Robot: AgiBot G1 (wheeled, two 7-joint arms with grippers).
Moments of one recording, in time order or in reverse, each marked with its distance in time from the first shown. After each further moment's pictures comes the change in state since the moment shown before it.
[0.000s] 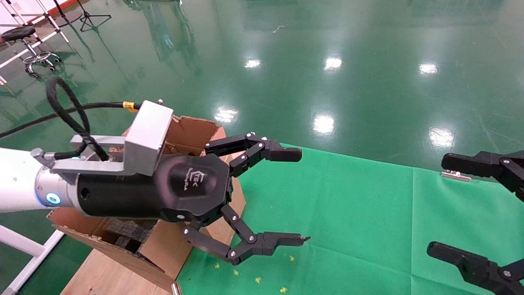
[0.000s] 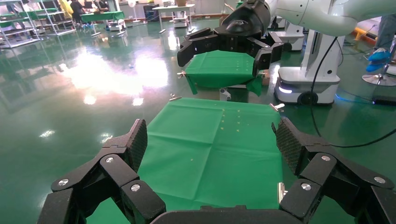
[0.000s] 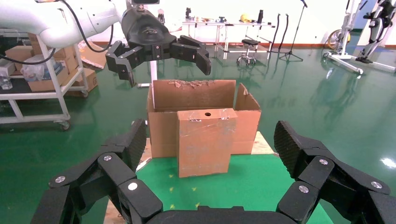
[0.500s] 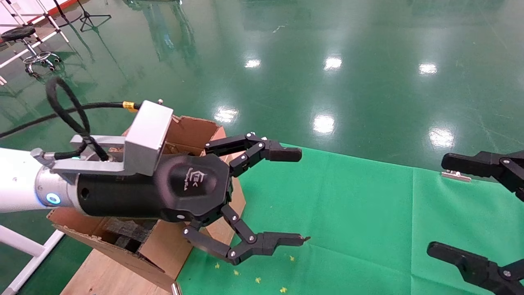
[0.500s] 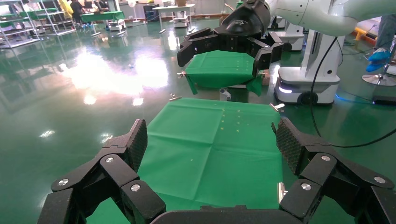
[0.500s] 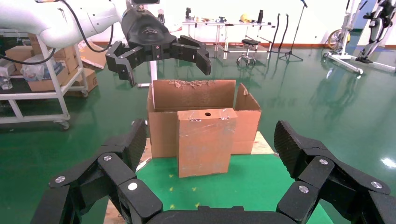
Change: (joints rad) left arm -0.023 -0.018 0.019 -0.014 0.049 0.002 -0.026; right arm 0.000 0.000 0.000 0.000 0.000 0.000 0.000
